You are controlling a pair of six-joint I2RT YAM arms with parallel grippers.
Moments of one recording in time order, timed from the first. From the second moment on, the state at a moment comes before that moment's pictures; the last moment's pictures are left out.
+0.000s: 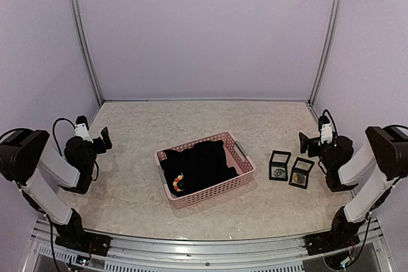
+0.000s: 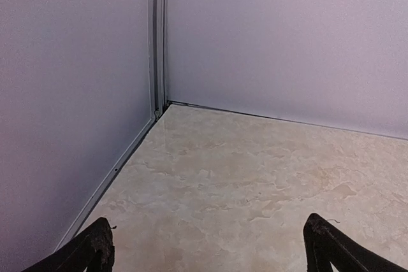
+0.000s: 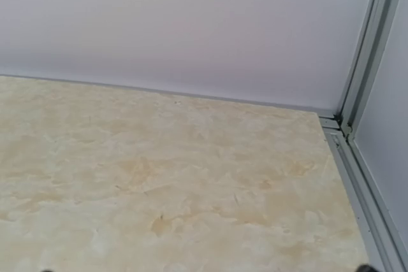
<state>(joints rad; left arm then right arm) -0.06 1.57 0.22 1.31 -0.27 -0.06 -0.03 1.60 0.23 1.31 -0.12 -0.11</state>
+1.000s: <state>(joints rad) -0.95 1.12 0.86 0.00 0.10 0.12 0.80 1.88 1.47 -0.32 -0.05 0.14</state>
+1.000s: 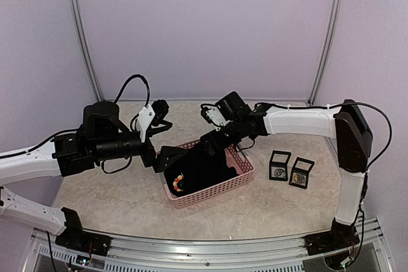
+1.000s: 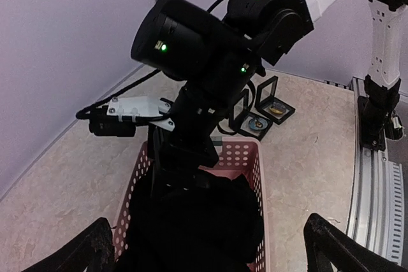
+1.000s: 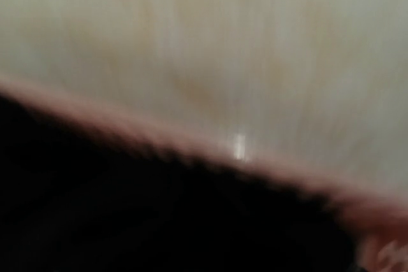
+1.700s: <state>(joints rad) -1.02 1.09 0.78 -0.21 0.14 0.19 0.85 1.98 1.95 -0.69 -0.16 0.05</state>
